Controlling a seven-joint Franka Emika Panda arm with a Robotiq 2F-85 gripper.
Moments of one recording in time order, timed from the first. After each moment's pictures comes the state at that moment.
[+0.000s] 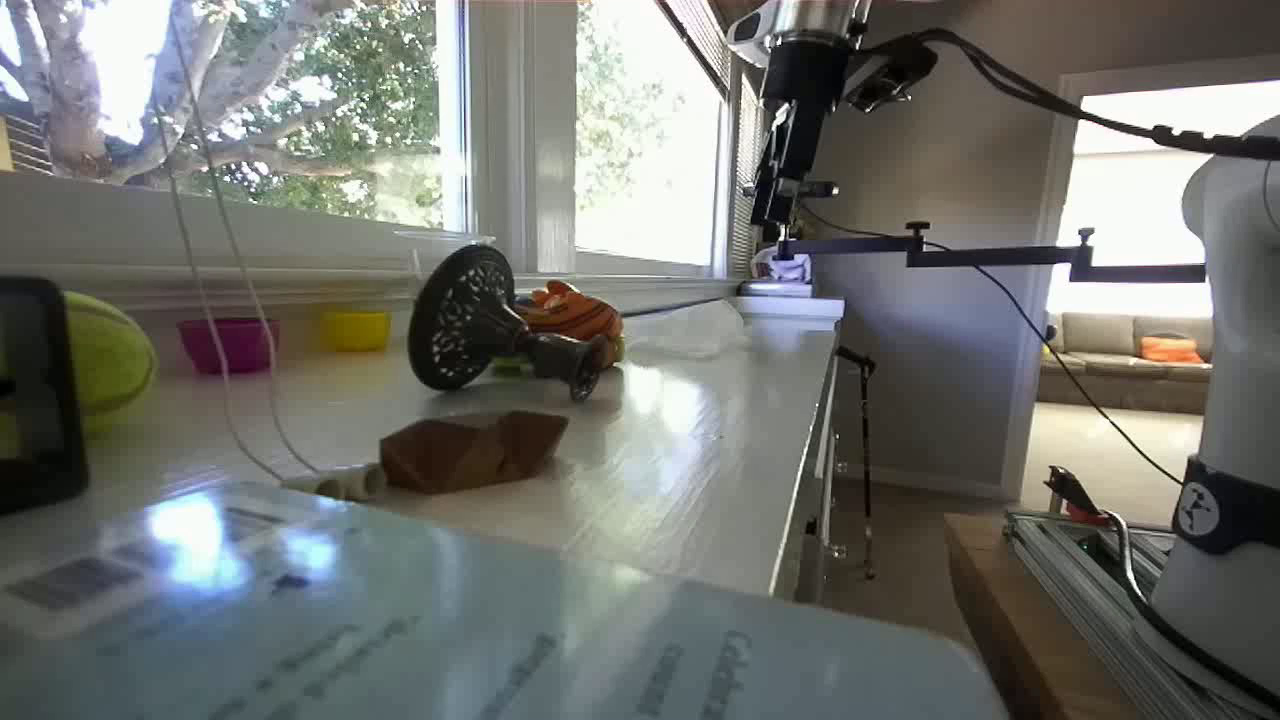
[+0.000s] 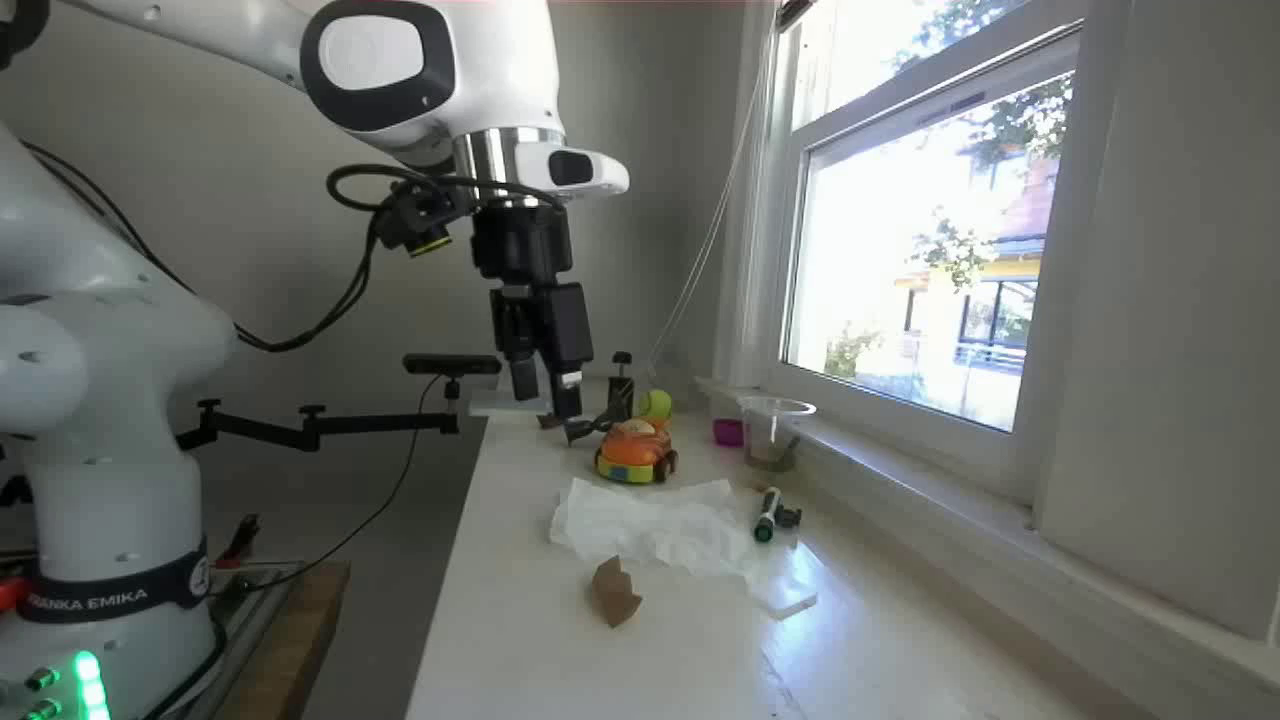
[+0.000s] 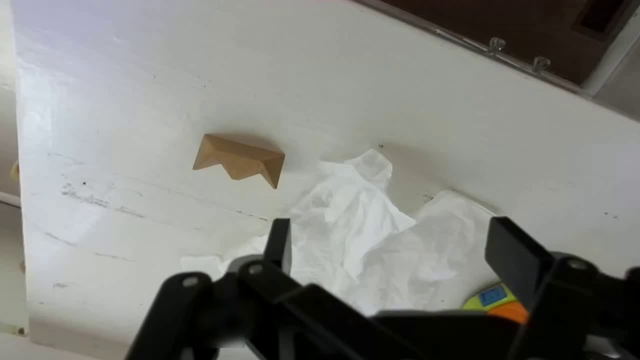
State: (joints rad) arm -0.06 -0.69 -0.30 -2.59 -0.18 2.12 -0.51
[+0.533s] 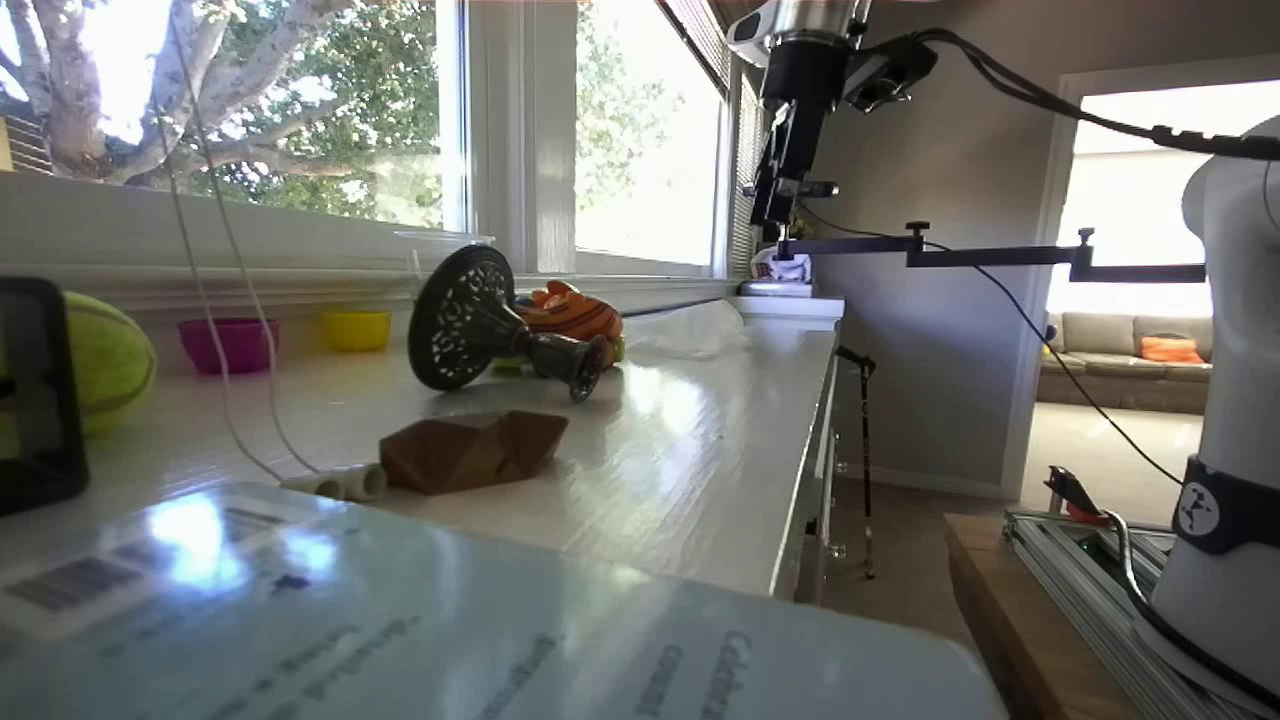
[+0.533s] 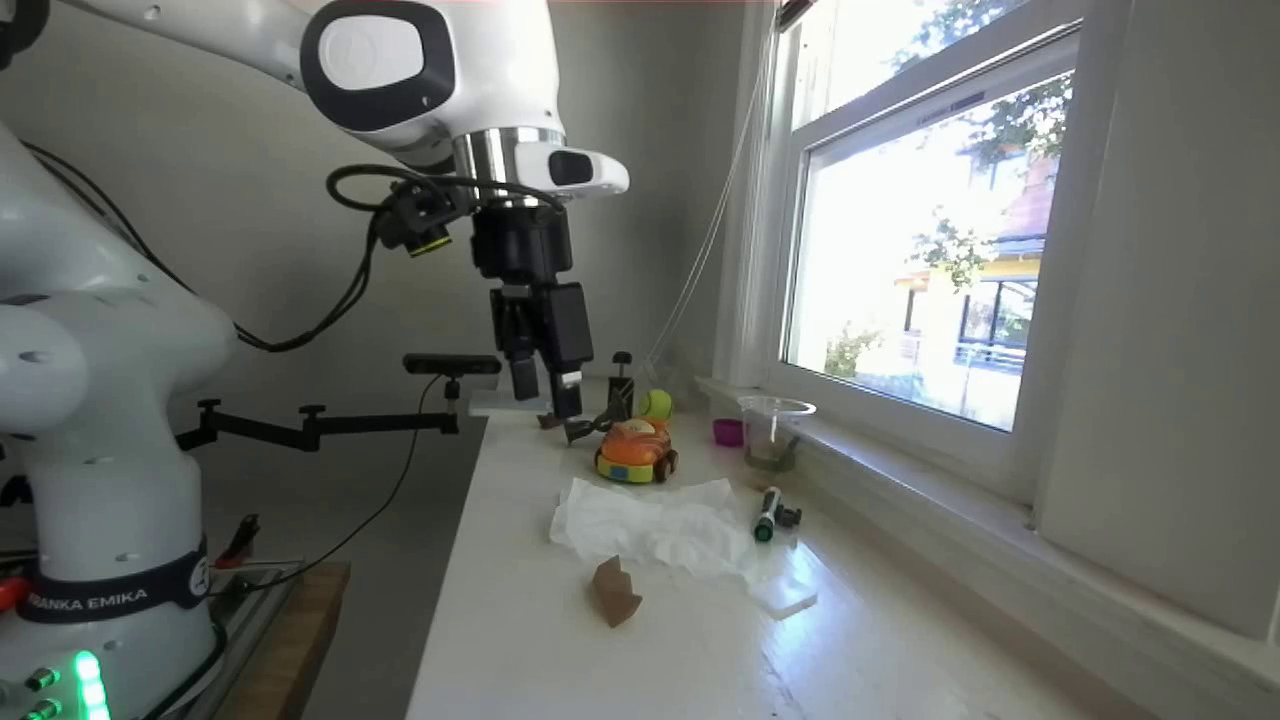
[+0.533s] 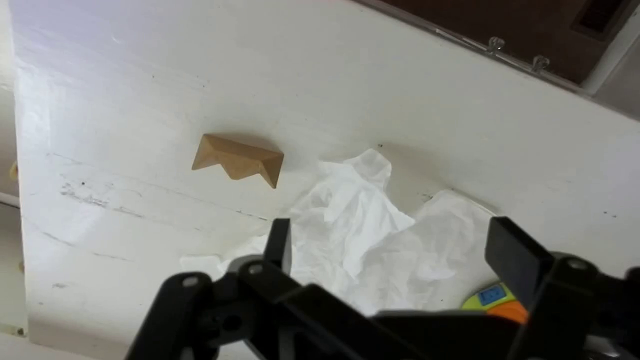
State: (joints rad) arm -0.06 -0.69 -0.30 -2.59 -0.17 2.12 -0.50
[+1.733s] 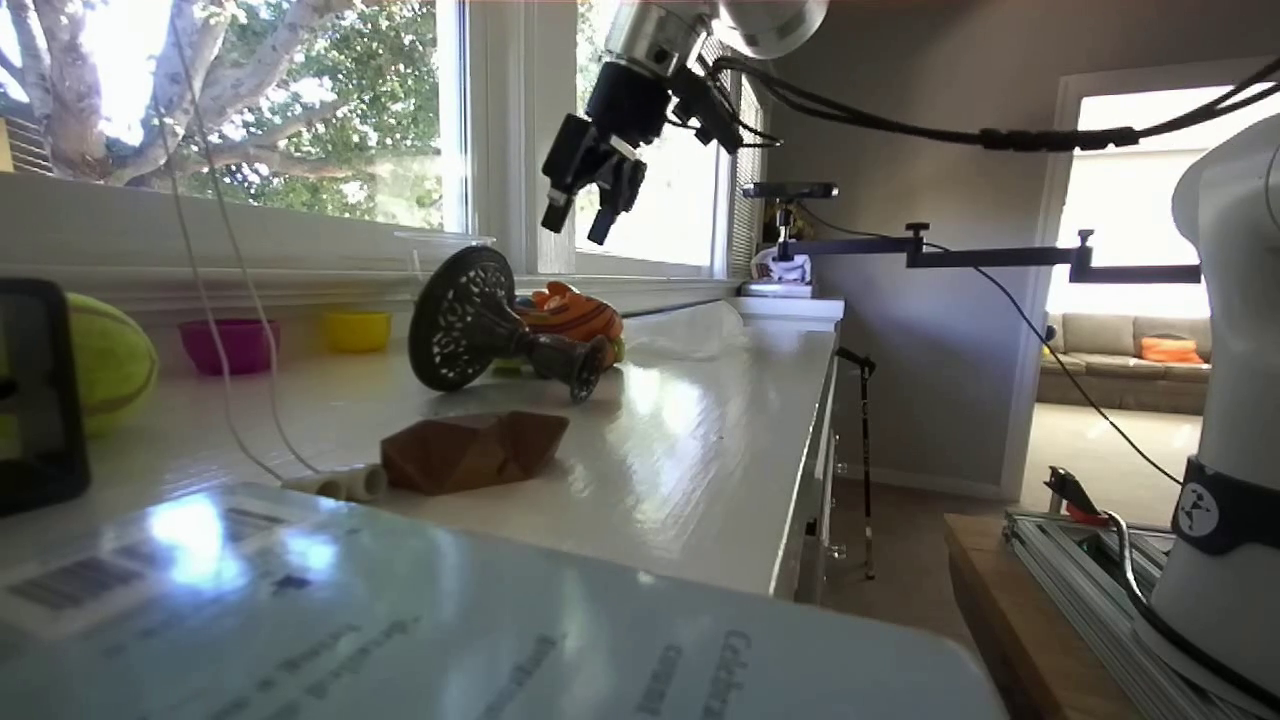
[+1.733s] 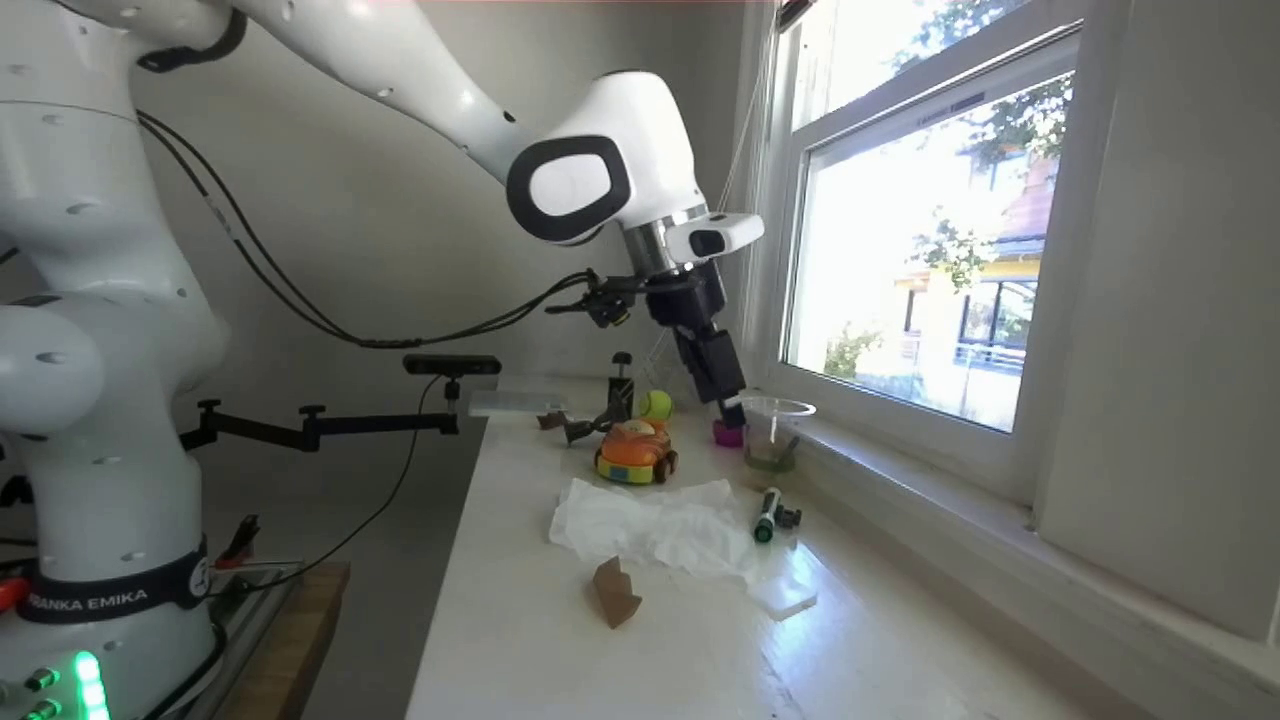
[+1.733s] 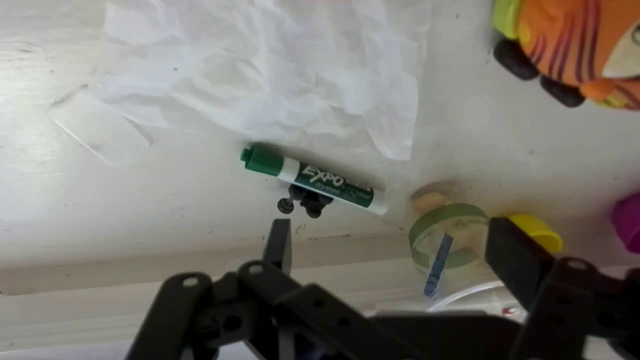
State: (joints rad) arm 0.00 -0.21 -0.16 -2.35 0.07 2.58 -0.06
